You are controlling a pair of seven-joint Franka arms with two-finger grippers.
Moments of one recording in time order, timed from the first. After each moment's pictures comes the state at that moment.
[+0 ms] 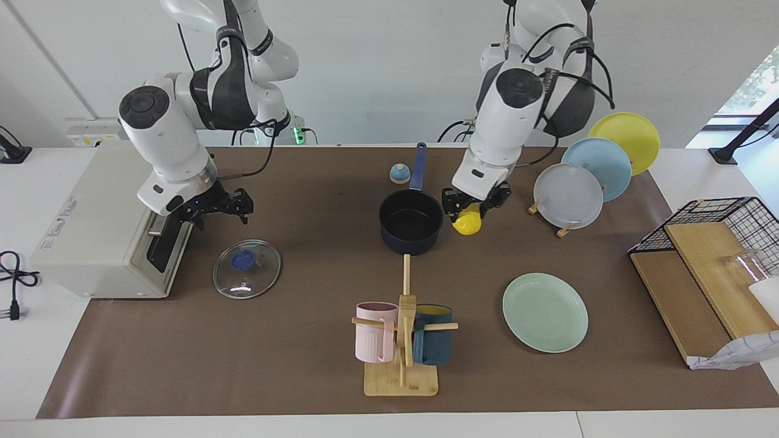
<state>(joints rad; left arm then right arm) -0.46 0.20 -0.10 -1.67 -0.03 1.88 -0.63 0.05 0.15 -0.01 -1.80 -0.02 1.88 -0.11</state>
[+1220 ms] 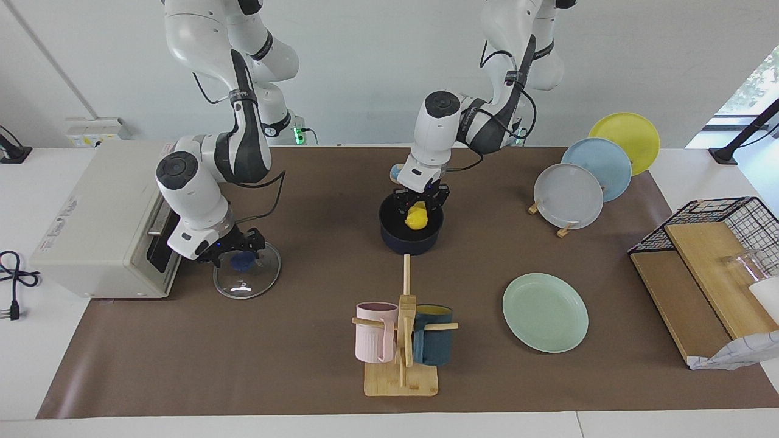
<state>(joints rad) -0.64 0.13 -0.09 -2.11 -0.03 2.36 -0.81 0.02 0.26 0.00 -1.95 -0.01 2.19 -0.20</state>
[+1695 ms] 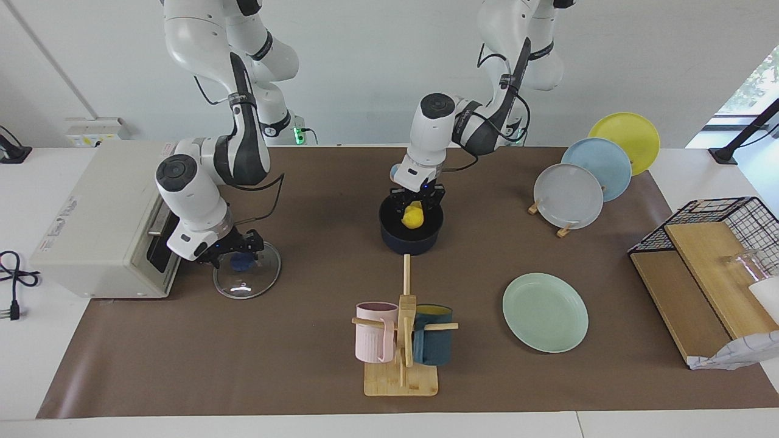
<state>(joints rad) -0.67 0.16 -0.09 -2.16 -0.02 2.41 -0.84 0.02 0.27 0.00 -1.99 -0.01 2.22 -0.21</state>
